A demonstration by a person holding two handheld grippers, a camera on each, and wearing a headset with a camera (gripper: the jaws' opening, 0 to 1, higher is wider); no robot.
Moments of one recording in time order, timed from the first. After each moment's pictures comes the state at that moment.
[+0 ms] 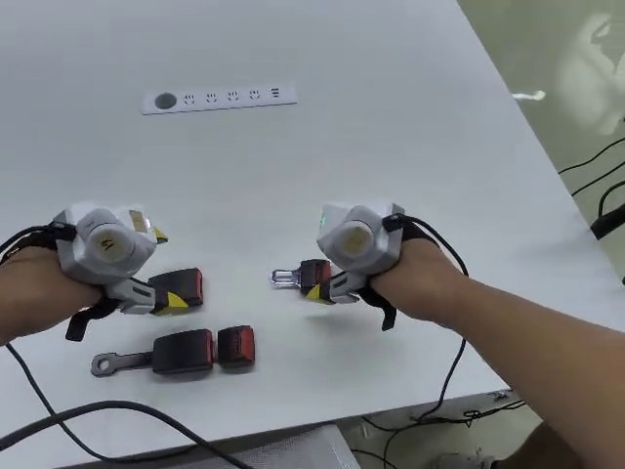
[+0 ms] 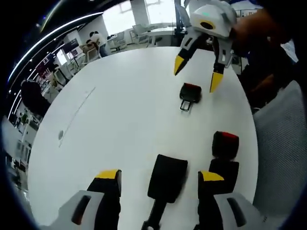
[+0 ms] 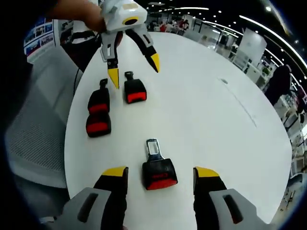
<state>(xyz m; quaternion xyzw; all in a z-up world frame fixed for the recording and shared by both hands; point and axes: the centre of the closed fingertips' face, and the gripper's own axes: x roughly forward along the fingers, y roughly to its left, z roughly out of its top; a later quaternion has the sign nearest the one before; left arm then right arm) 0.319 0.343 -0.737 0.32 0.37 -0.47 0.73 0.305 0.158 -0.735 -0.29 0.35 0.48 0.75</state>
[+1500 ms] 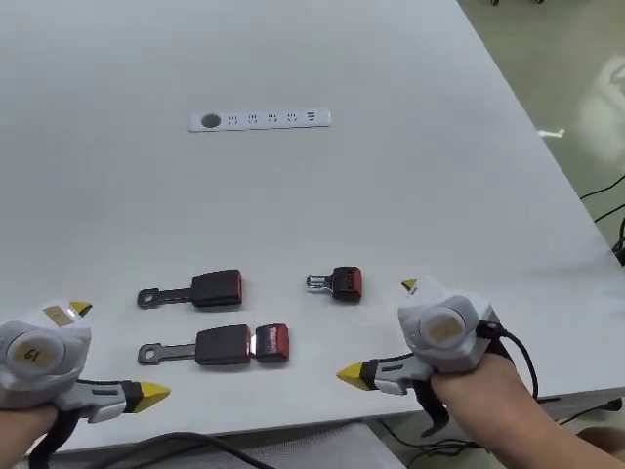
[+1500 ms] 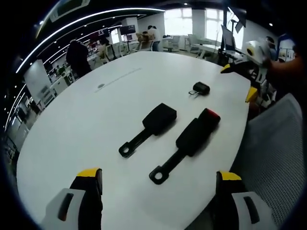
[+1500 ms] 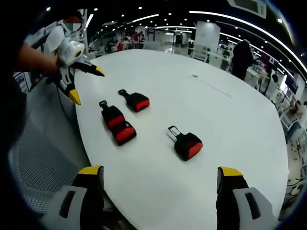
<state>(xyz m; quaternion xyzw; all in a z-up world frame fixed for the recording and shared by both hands) 0.214 0.440 -0.722 0.19 0.40 -0.32 0.84 0.220 0.147 -0.719 -0.17 0.35 0.36 0.85</state>
